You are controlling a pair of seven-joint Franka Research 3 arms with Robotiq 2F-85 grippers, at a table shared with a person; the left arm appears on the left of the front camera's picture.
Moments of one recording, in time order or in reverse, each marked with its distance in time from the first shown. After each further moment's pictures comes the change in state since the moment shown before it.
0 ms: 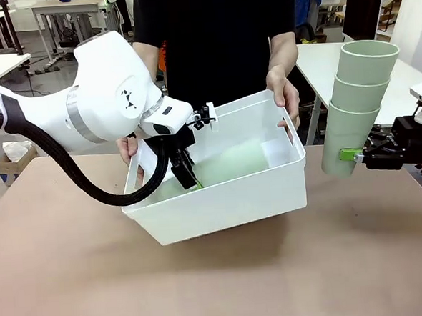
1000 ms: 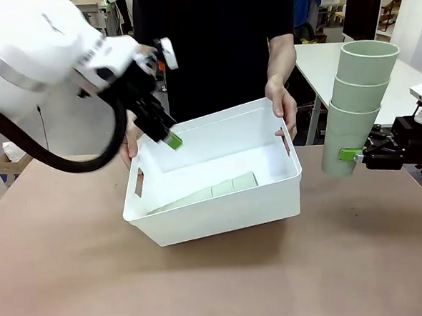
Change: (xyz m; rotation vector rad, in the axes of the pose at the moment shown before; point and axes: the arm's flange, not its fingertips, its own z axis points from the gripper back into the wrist) left arm -0.029 0.005 0.143 -0.015 -0.299 0.029; right arm 0.000 0.000 0.000 0.000 0.000 0.000
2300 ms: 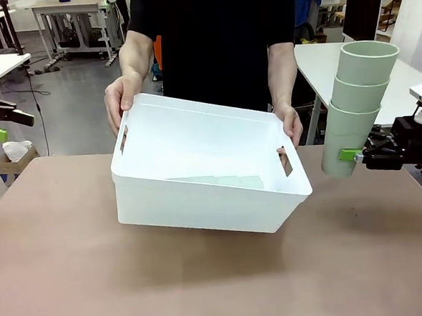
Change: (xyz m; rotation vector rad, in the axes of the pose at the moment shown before) left arm -0.261 0.054 0.176 -0.198 -0.440 0.016; right arm -0.001 0.000 0.000 0.000 0.000 -0.001
